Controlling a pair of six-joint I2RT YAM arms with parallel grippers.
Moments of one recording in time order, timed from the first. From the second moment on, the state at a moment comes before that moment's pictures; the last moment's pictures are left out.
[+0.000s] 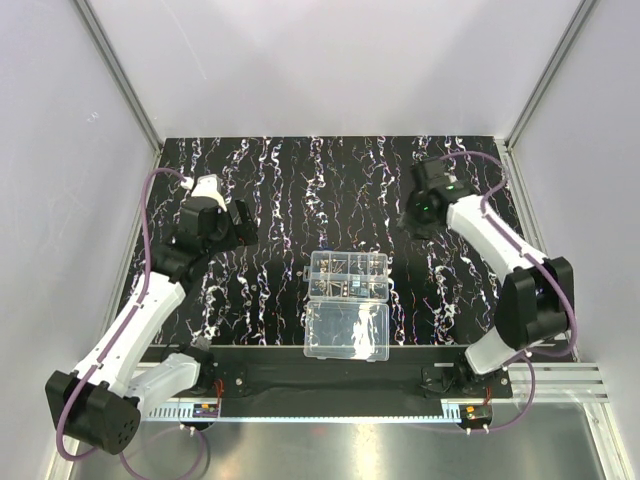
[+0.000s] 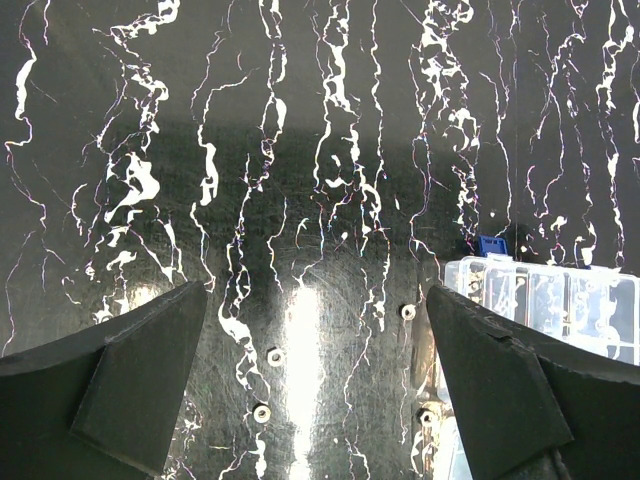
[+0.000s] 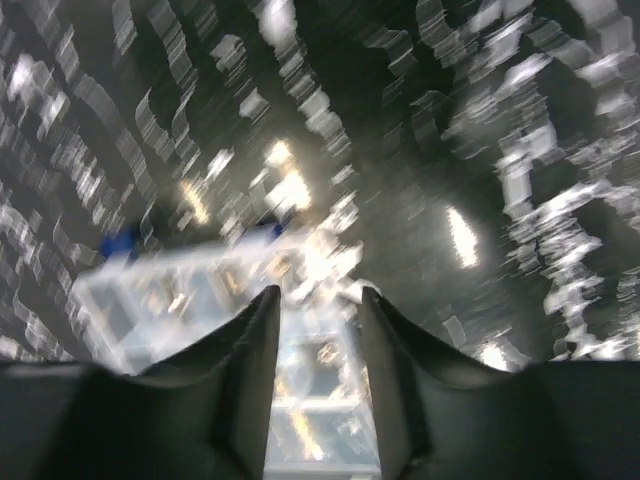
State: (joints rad) left arm -0.32 0.99 0.89 -0.50 -0.15 -0.41; right arm 0.37 1.57 1.29 -0.80 0.10 0.70
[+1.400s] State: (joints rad) left arm -0.51 1.47 0.91 -0.48 -0.18 -0.49; right arm -0.03 1.70 1.35 -0.67 0.02 0.53
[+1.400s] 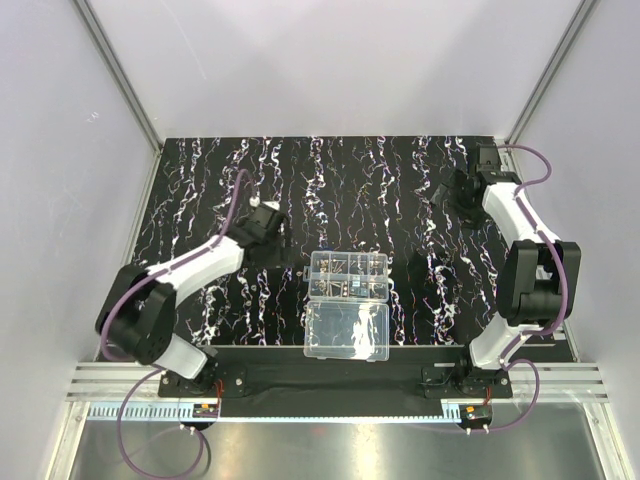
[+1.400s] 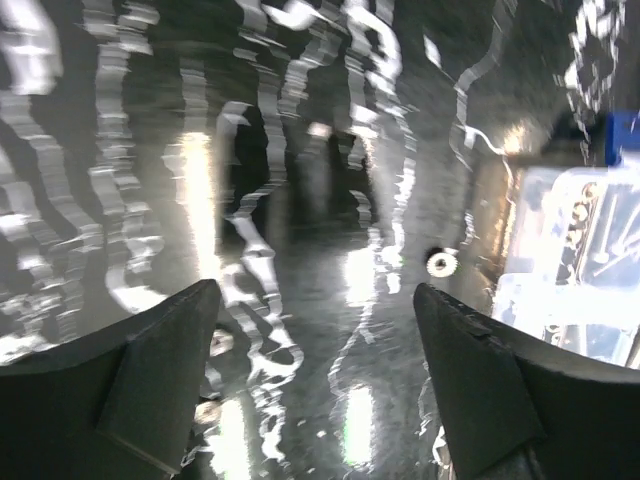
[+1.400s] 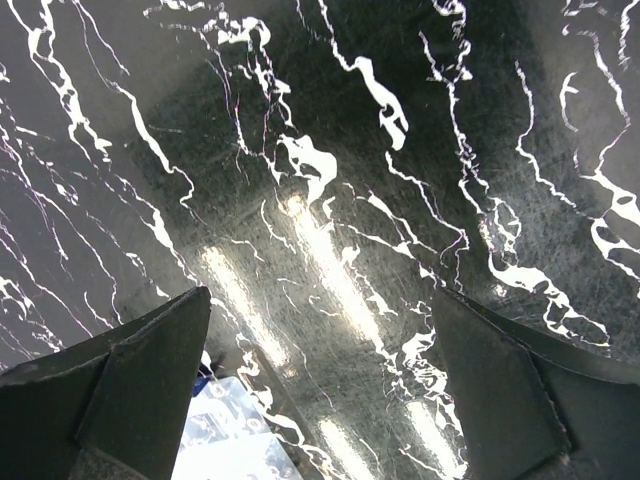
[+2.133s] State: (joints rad) left arm -0.64 1.69 0.96 -0.37 -0.17 -0.46; right arm -0.03 1.69 1.28 -0.66 -0.01 0.52
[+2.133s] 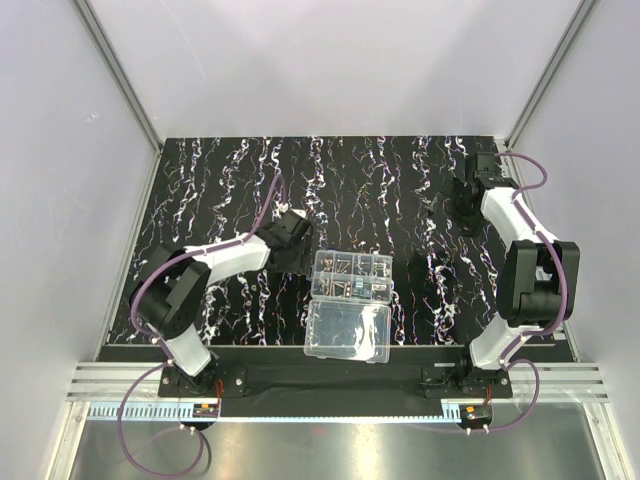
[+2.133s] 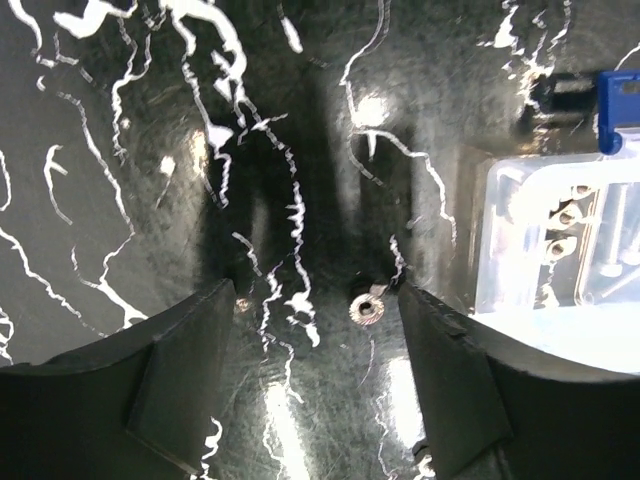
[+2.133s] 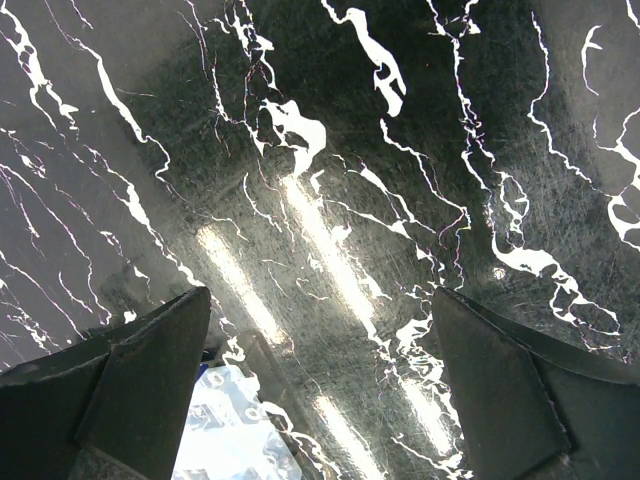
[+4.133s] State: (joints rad) left arm -0.75 1.60 1.20 -0.50 -0.30 -0.45; right arm -0.03 1.61 1.19 -0.65 -0.01 0.57
